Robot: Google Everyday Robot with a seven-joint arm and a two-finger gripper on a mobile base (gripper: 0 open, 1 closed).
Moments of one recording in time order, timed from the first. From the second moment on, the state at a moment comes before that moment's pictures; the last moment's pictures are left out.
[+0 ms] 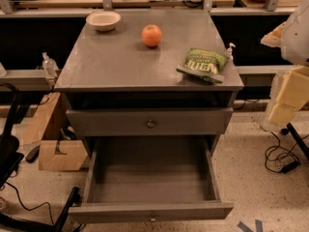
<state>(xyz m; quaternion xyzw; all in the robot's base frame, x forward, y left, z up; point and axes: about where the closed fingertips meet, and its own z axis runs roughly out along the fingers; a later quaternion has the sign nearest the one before) 0.438 -0.215 0.983 -0.60 0.78 -0.04 0.17</state>
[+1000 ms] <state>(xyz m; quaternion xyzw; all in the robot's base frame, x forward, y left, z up) 0.551 -0.230 1.015 -0.56 0.76 -0.01 0.32</state>
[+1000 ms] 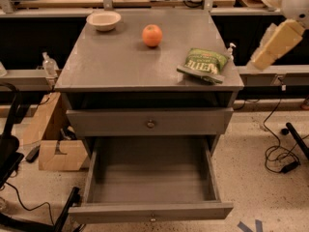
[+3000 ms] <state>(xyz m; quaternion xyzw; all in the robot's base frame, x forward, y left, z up) 0.748 -0.176 1.020 -0.34 0.75 0.07 0.57</state>
